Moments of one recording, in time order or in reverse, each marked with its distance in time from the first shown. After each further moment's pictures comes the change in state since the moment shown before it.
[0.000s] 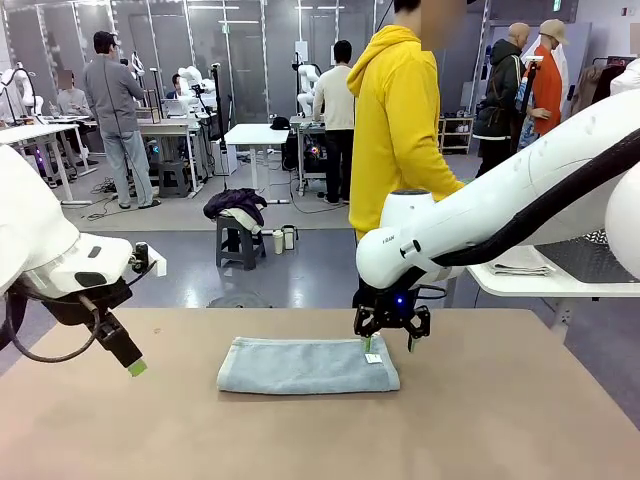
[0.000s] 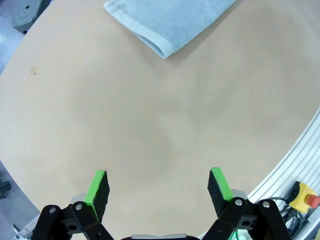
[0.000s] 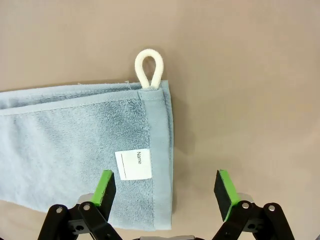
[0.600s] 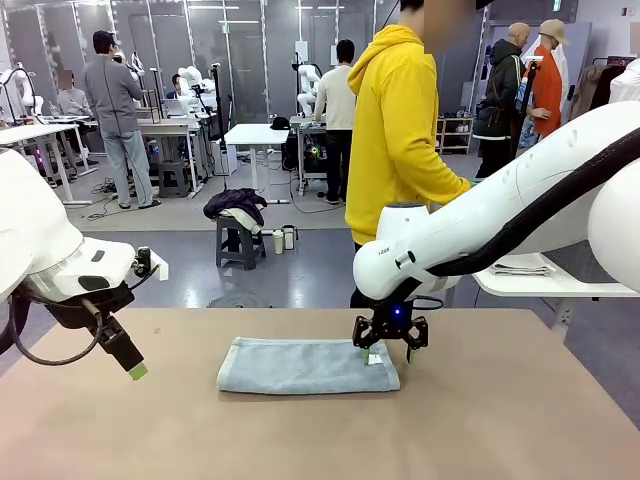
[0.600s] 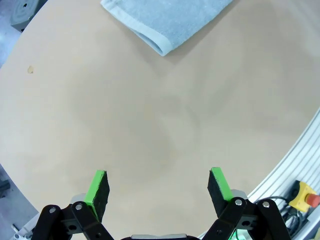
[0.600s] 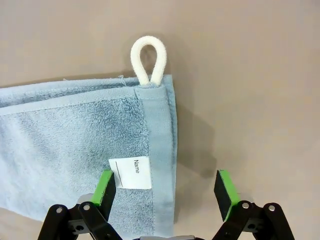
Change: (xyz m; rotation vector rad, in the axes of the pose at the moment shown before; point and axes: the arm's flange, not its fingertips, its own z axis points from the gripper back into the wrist) left arm 0.000 0.000 -0.005 -0.005 0.011 0.000; right arm -0.002 0.002 -0.021 -0.010 0.029 0.003
